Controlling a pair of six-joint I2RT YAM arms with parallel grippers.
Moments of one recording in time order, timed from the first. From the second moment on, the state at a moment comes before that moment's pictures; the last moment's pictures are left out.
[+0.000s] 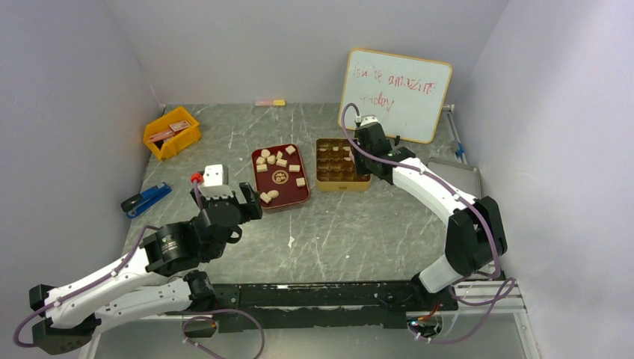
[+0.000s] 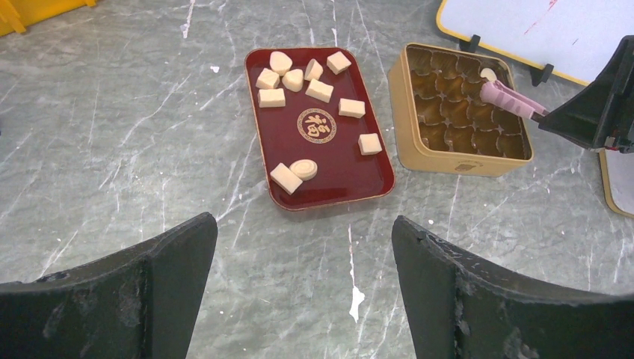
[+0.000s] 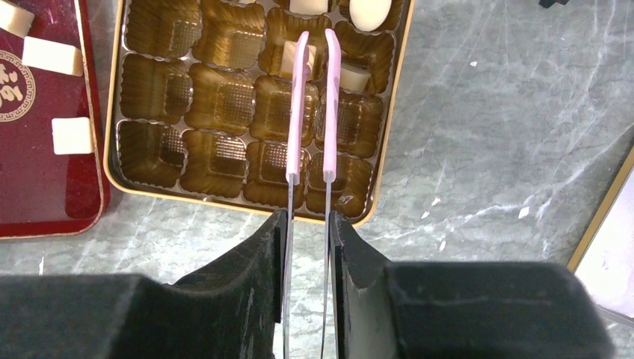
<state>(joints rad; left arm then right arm) -1.08 0.69 0.84 -0.66 -0.91 -0.72 0.48 1.54 1.17 -0.44 0.23 0.22</state>
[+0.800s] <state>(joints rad) -1.08 0.70 0.84 -0.65 -0.91 -0.73 0.58 1.46 1.20 -0.41 0.15 0.20</state>
